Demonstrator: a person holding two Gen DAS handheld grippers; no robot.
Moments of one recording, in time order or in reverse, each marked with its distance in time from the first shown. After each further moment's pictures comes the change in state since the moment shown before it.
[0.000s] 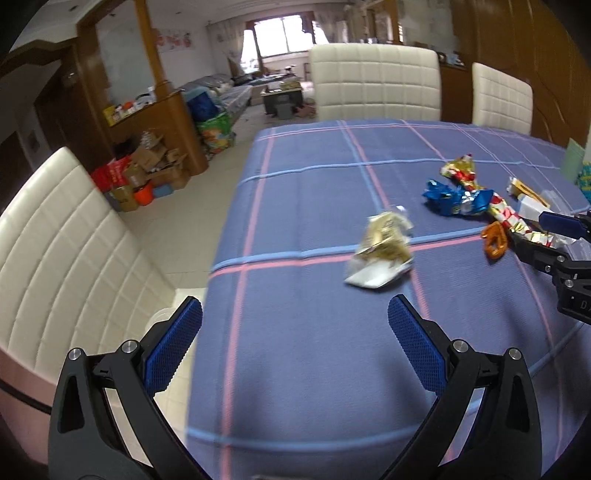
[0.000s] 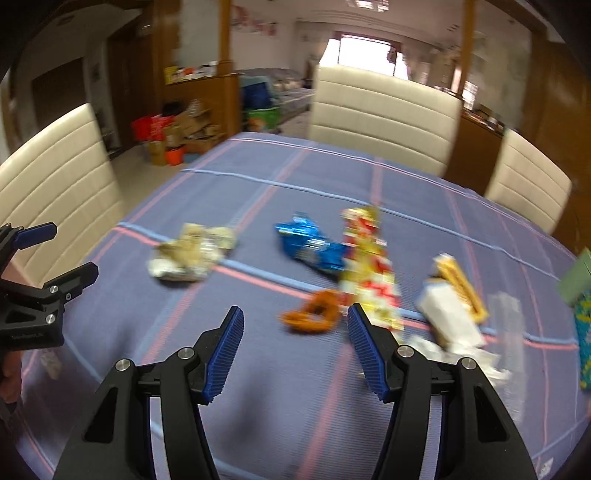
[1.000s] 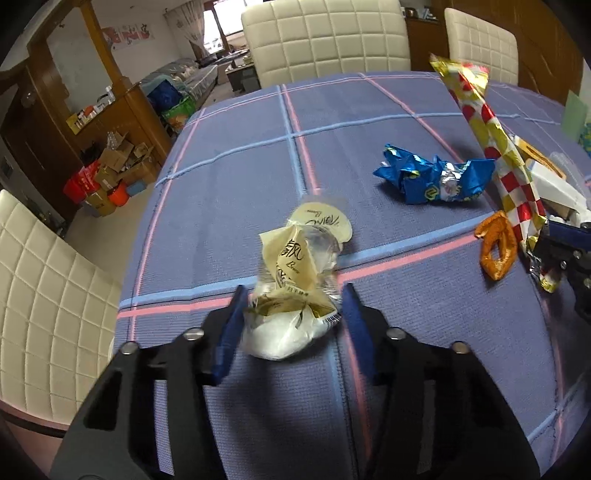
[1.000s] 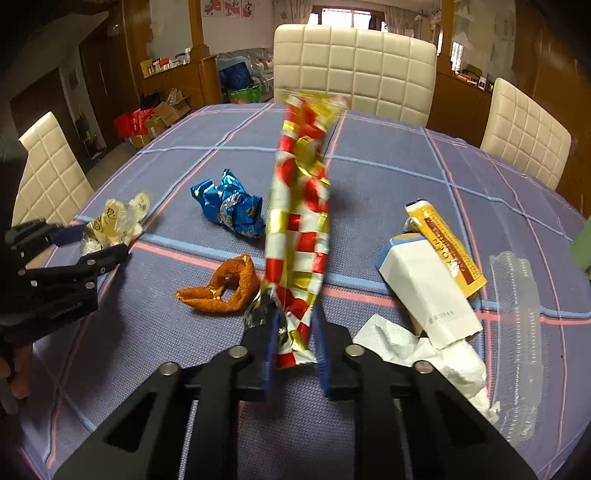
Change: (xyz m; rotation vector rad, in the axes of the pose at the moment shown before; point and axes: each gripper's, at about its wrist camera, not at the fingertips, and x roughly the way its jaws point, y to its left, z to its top) left arm 0.075 -0.073 0.031 0.127 0.127 -0.035; right arm 0.044 -0.056 -0.019 0.084 0.088 0.023
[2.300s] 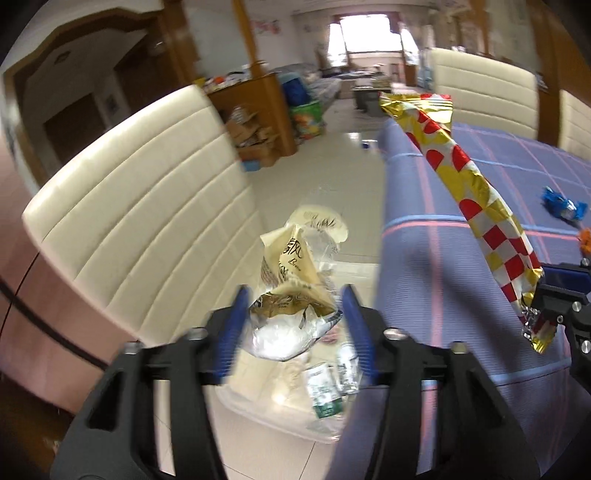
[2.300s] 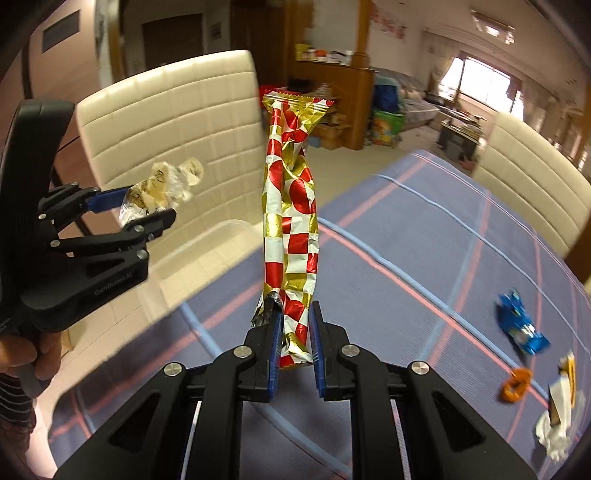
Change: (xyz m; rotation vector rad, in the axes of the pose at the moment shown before) left arm -0.099 0.201 -0.141 -0.358 -0.095 0.326; right arm -0.036 0.269 0.008 -0.449 -0.034 0.316
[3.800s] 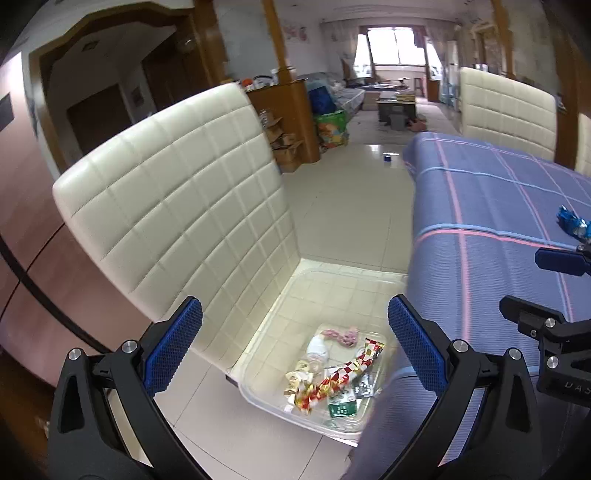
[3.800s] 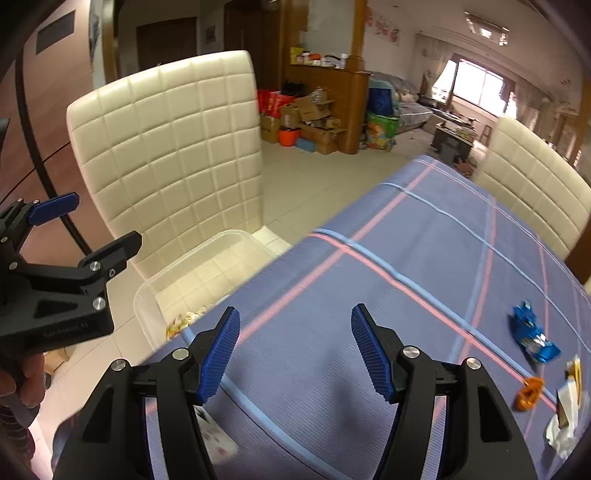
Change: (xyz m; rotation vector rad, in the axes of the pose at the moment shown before) left arm -0.020 0.012 -0.012 -0.040 -0.037 0.042; right arm 0.009 -0.002 0.005 0.036 -0.024 -0.054
